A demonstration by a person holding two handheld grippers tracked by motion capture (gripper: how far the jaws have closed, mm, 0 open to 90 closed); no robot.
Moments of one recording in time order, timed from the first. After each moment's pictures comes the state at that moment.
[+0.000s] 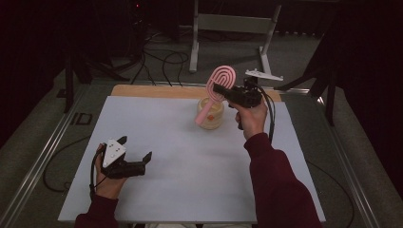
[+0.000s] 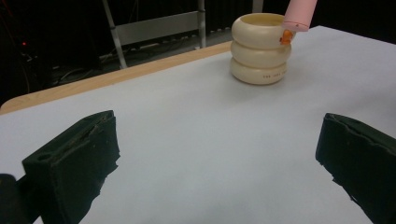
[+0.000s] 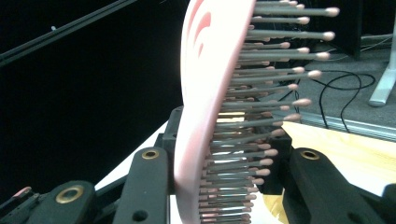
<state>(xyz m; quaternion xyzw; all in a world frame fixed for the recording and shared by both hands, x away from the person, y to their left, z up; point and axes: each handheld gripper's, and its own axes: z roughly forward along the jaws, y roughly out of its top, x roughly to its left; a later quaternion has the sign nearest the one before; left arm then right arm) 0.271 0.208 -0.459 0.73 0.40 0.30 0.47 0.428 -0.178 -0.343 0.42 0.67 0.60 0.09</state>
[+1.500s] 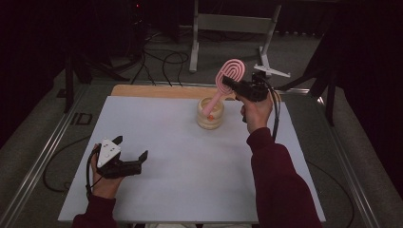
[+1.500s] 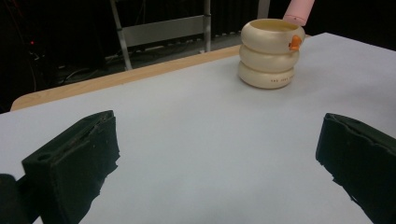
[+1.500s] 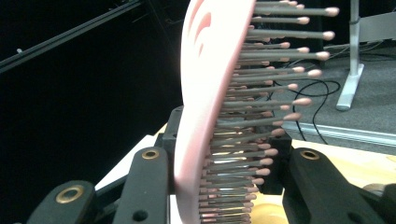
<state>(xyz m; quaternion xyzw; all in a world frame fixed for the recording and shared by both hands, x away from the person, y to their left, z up) 0.270 0.218 -0.459 0.71 0.41 0.30 0.48 0.449 -0.198 -0.344 0.46 0.64 0.60 0.13</state>
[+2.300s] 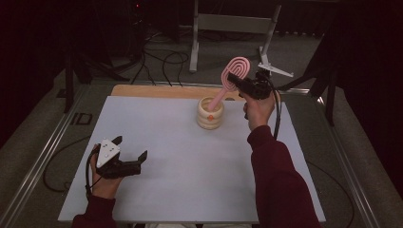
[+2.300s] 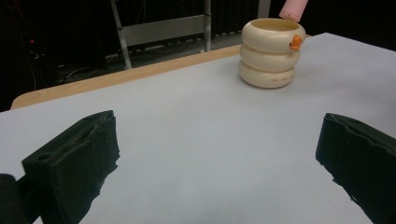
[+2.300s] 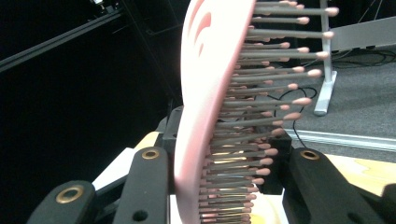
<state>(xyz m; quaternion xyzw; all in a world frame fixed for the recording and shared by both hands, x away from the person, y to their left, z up) 0.270 0.219 -0.459 0.71 0.41 0.30 0.48 0.461 -0.209 -0.348 0.48 0.62 0.60 0.16</state>
